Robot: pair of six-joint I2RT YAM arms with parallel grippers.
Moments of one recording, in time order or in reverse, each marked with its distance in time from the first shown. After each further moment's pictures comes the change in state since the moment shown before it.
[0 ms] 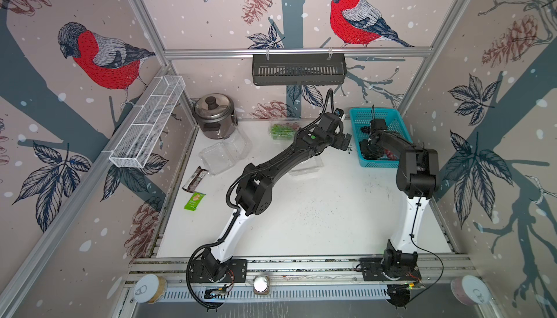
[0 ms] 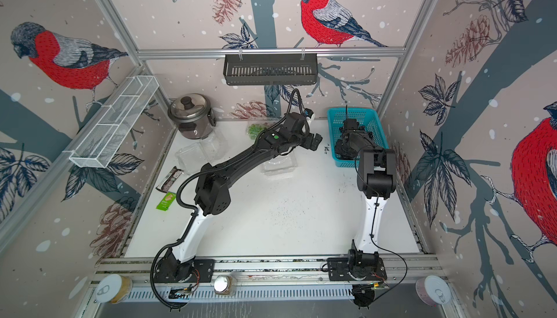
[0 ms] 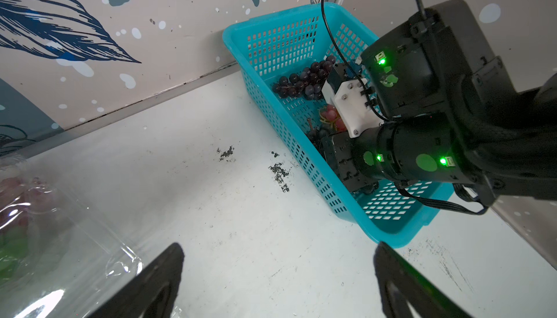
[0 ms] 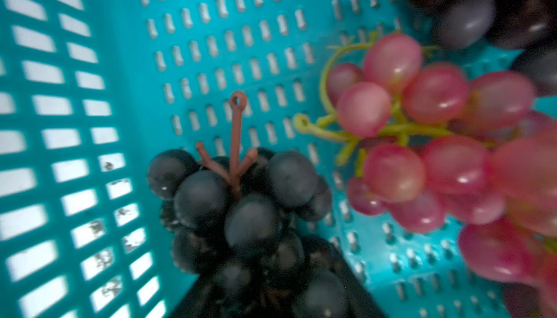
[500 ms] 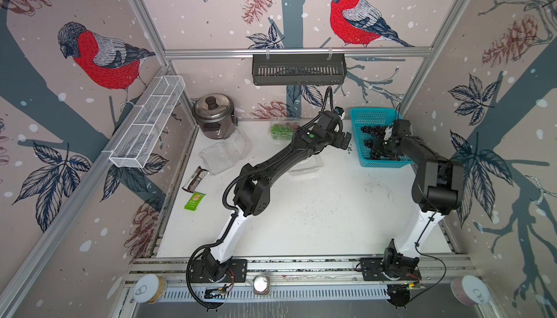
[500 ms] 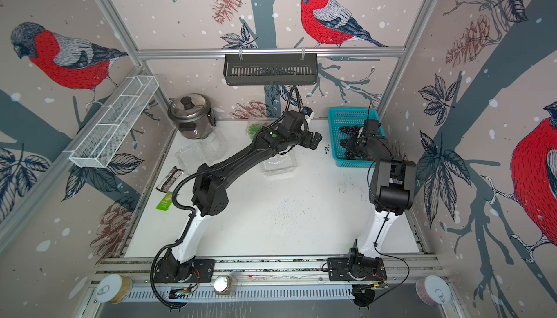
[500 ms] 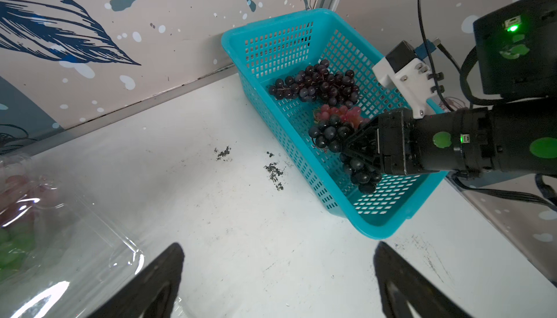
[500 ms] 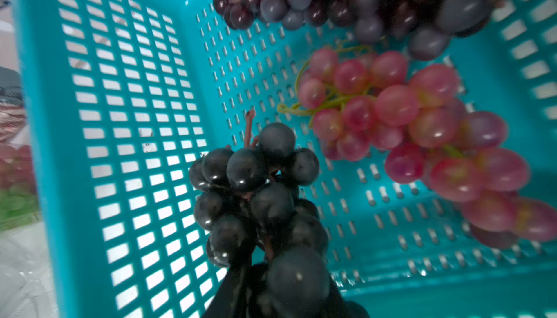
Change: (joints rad) left arm 0.002 -0.041 -0.016 -0.023 0.019 -0.023; right arm -0.124 -0.235 -0.183 0.118 -0.293 0.151
